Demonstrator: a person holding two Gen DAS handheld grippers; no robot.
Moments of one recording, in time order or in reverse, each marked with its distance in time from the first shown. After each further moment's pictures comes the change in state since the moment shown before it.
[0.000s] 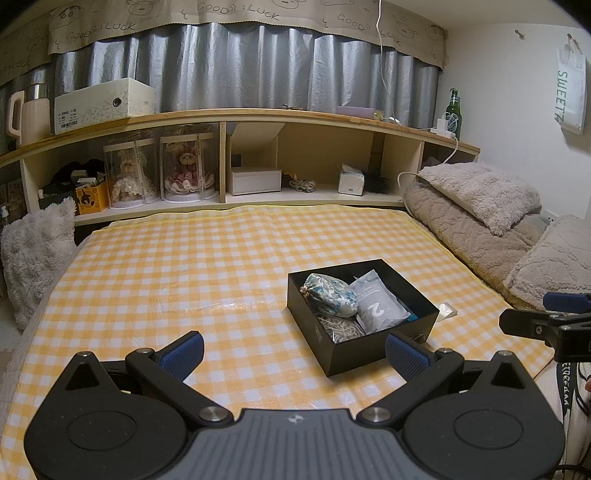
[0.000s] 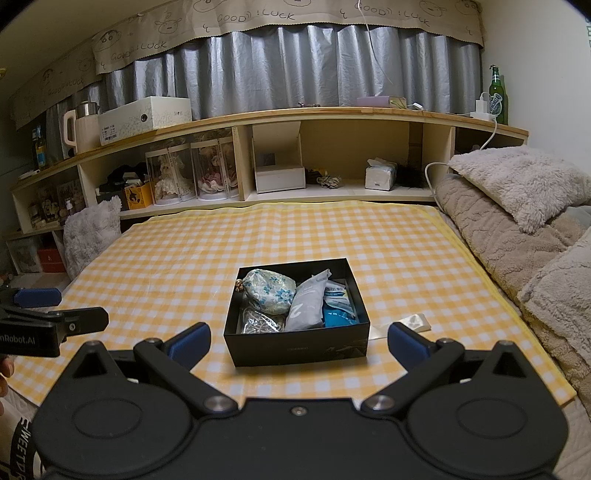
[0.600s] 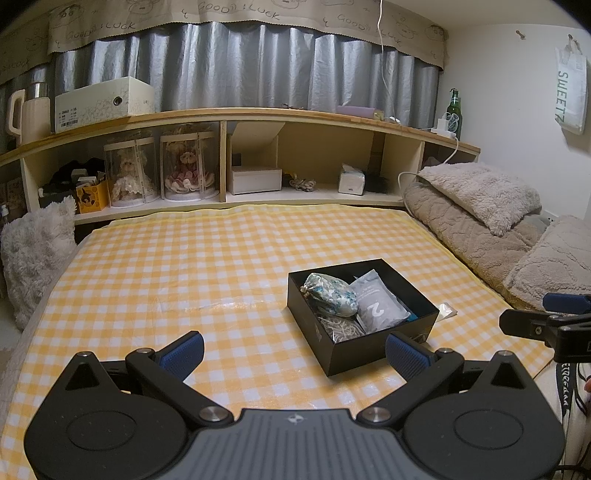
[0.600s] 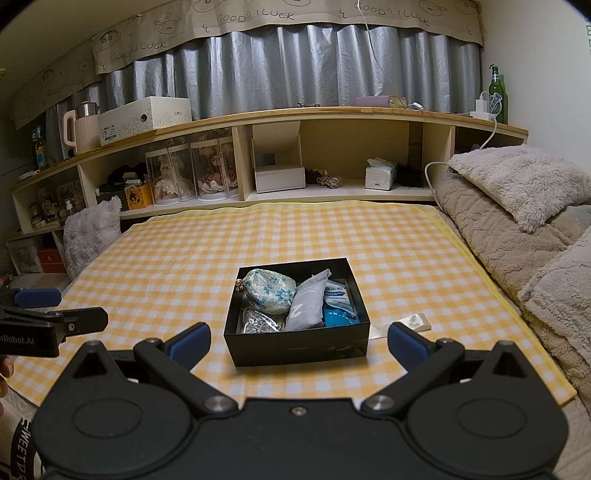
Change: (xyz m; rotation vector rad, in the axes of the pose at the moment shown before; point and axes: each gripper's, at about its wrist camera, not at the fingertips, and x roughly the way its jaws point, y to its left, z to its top) left arm -0.002 0.000 0.000 0.000 0.004 0.003; right arm 0.000 -0.001 0.000 0.000 0.000 0.001
